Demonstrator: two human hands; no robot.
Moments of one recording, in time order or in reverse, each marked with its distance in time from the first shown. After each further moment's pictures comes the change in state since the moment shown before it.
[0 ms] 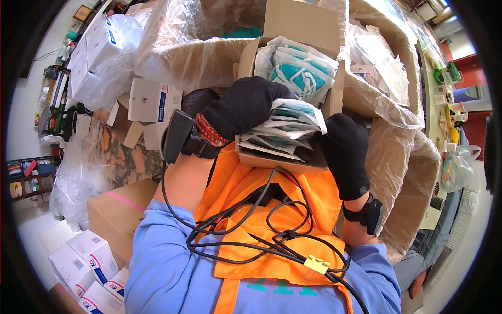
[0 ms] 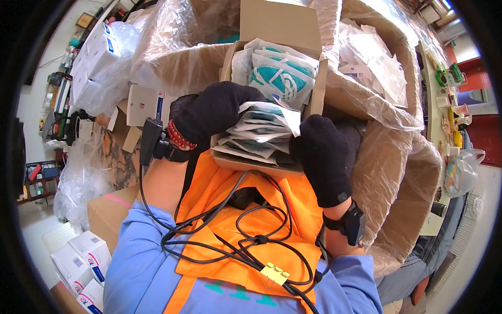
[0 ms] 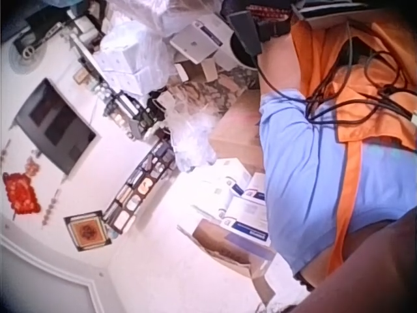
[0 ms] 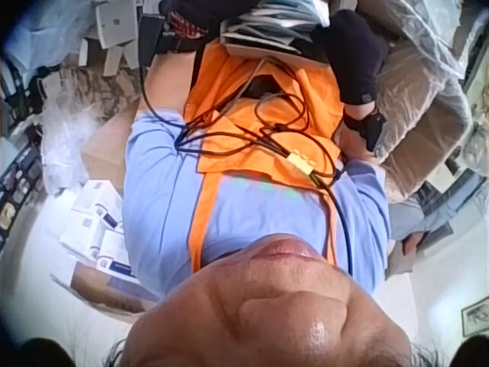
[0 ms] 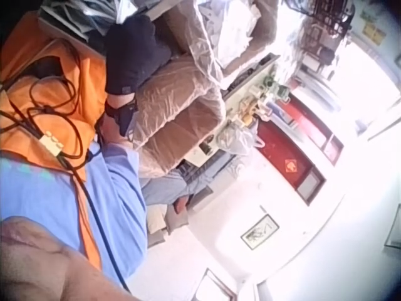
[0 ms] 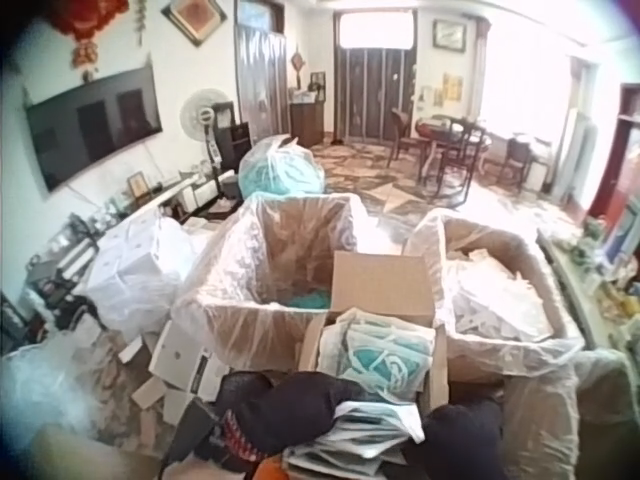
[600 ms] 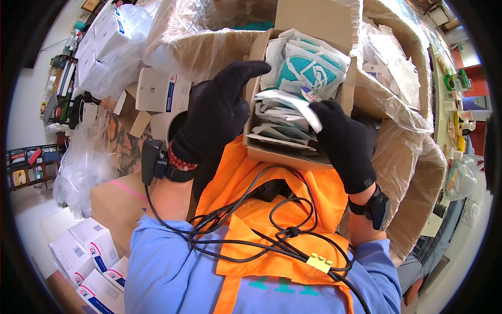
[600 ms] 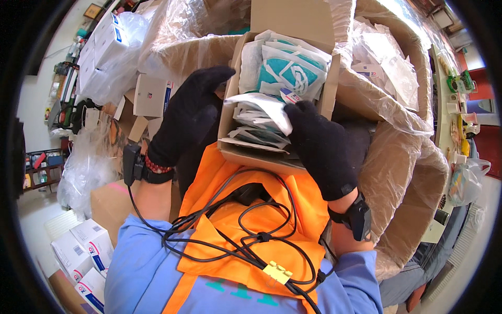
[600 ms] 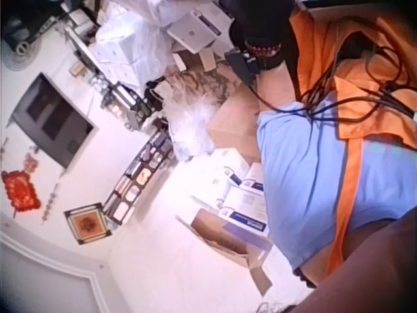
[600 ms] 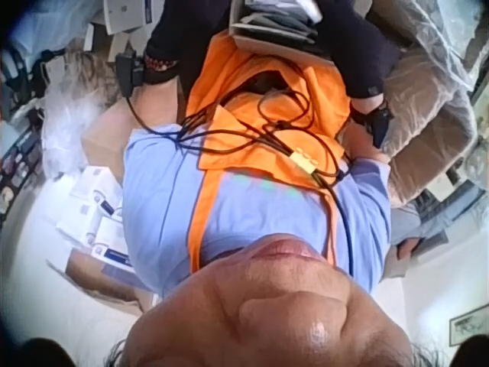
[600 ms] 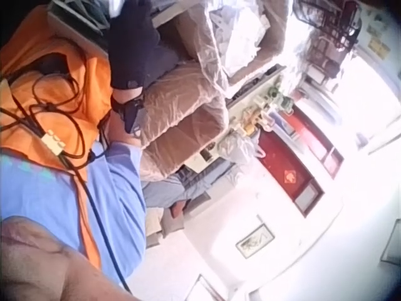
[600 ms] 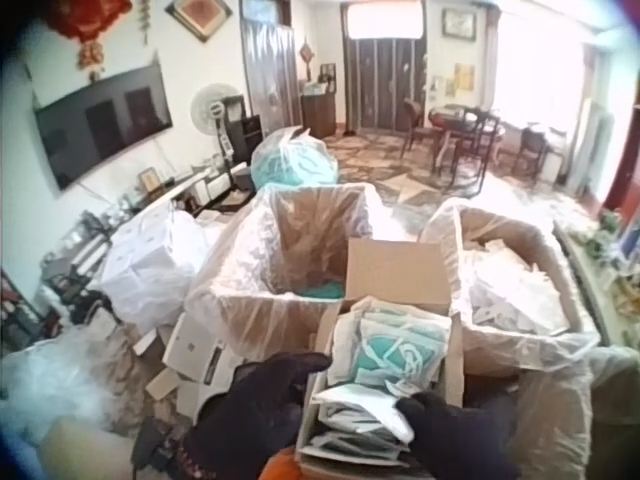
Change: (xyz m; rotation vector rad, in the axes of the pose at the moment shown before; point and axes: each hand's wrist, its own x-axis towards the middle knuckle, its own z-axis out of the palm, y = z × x) left_hand -0.068 0.032 -0.026 -0.055 0.378 -0.102; right_hand 0.021 -0.027 -0.008 0.082 -0.200 0.025
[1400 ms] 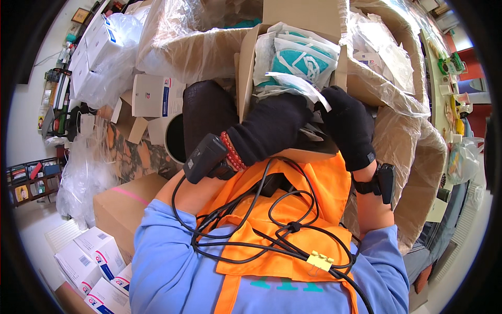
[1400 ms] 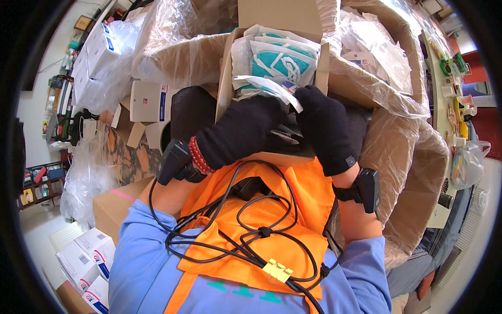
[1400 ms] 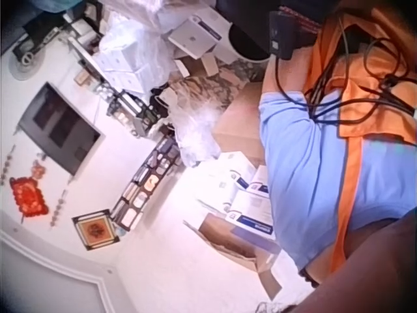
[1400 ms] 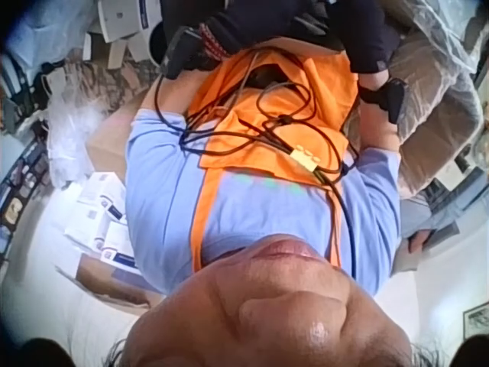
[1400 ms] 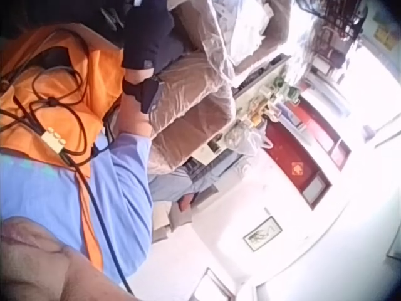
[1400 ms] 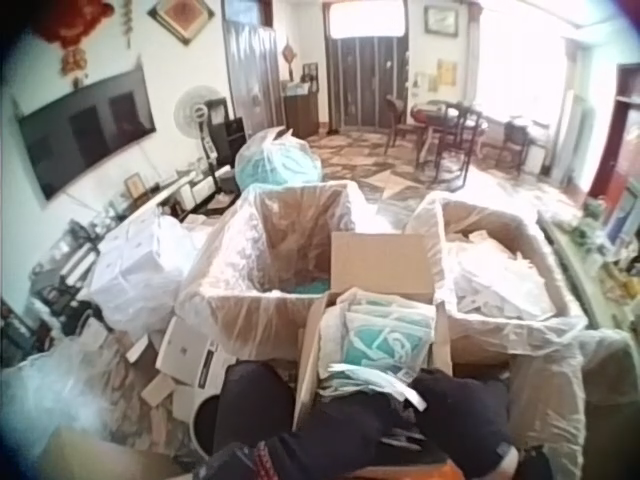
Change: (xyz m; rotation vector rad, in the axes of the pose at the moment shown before) left_hand 0.014 -0.007 0.111 0.199 -0.199 0.309; right_hand 0.005 0.015 0.002 0.244 0.161 0.093
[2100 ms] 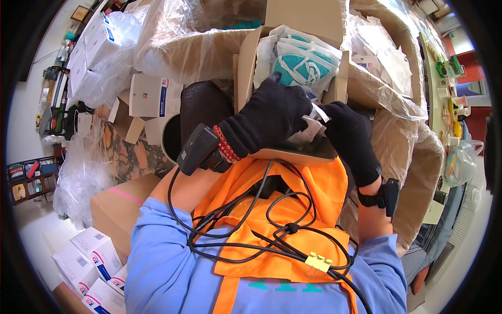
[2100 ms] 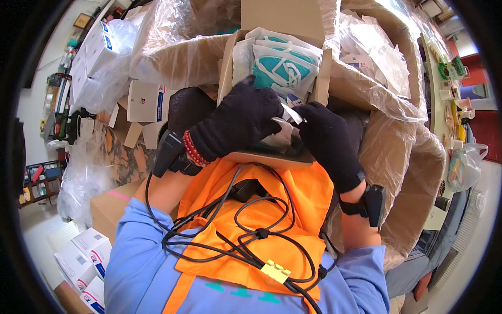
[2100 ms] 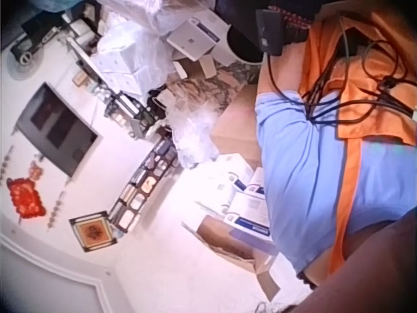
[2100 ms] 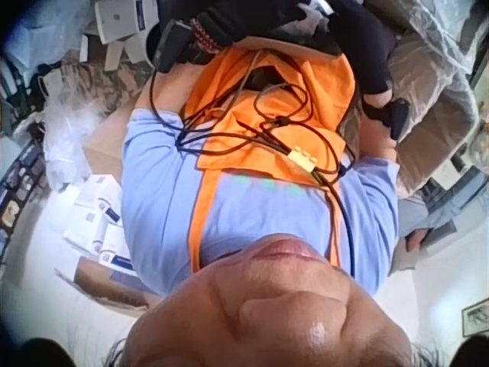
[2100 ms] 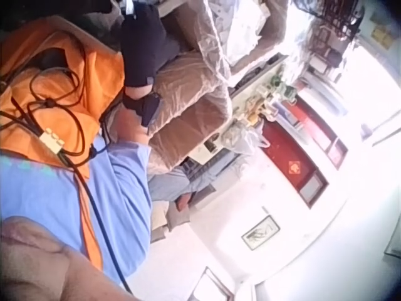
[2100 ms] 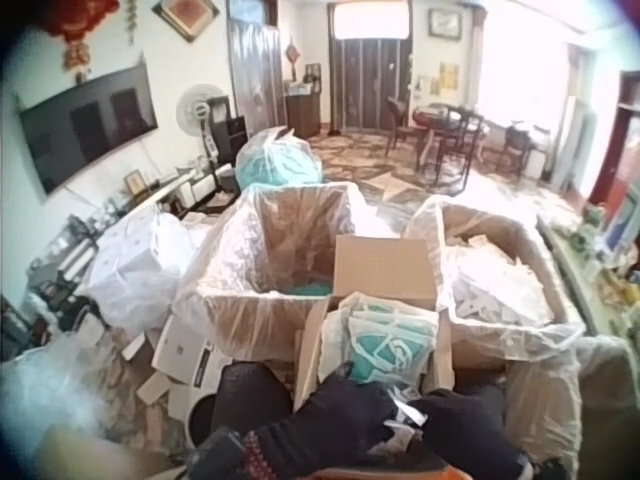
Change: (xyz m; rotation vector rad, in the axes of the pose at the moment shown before) left_hand 0.011 -0.007 -0.023 0.159 -0.031 0.084; right_hand -0.016 0.026 -0.008 0.186 -0.121 -0.113
